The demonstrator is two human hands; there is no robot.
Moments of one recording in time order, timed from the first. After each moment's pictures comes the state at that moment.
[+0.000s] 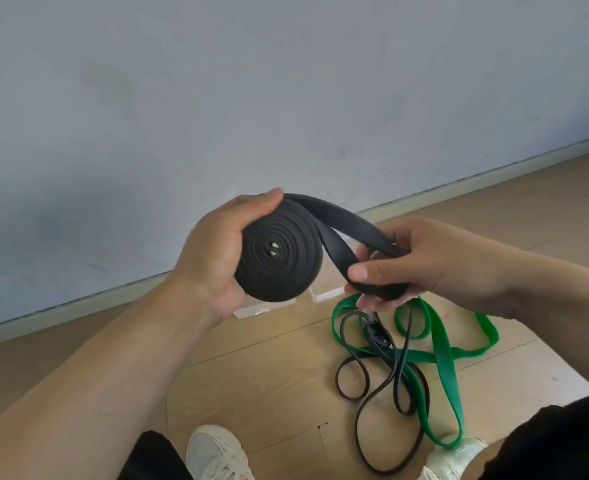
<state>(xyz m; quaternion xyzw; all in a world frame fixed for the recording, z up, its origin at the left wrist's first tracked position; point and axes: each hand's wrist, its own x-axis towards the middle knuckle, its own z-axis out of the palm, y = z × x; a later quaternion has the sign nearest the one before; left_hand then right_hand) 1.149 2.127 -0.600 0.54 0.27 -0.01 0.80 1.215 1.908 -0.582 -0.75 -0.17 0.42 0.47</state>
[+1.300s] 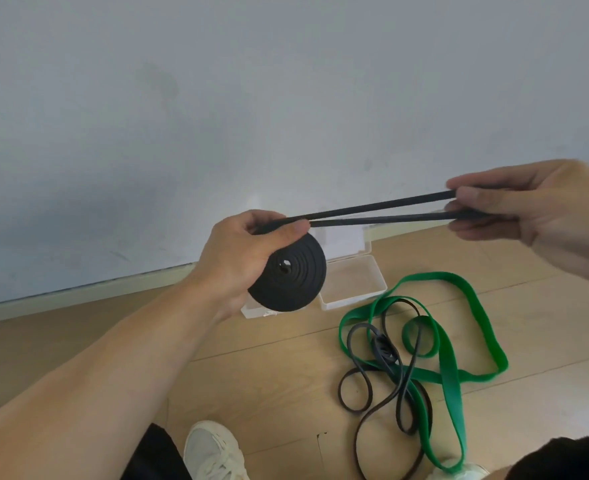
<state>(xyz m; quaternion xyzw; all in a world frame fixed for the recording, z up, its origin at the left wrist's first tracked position) 1.147 2.146 -0.620 0.66 0.29 0.05 0.69 1.260 1.880 -0.554 -0.74 -0.08 0.23 0.63</state>
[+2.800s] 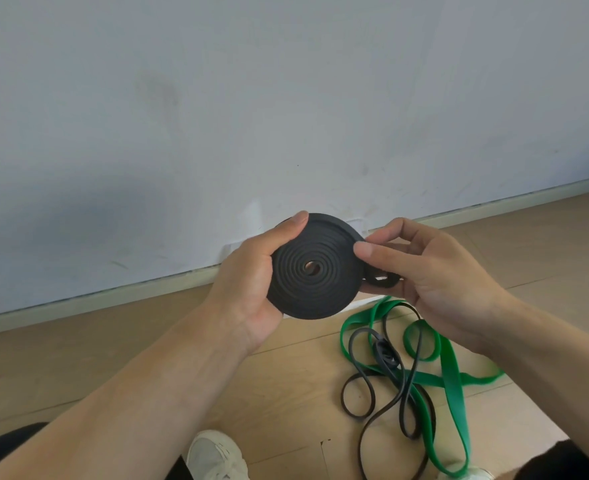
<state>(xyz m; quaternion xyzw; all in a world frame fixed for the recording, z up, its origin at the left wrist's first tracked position) 1.131 2.120 -0.598 0.46 0.30 -0.02 0.83 1.200 1.944 -0.594 -0.64 -0.06 0.30 0.70</state>
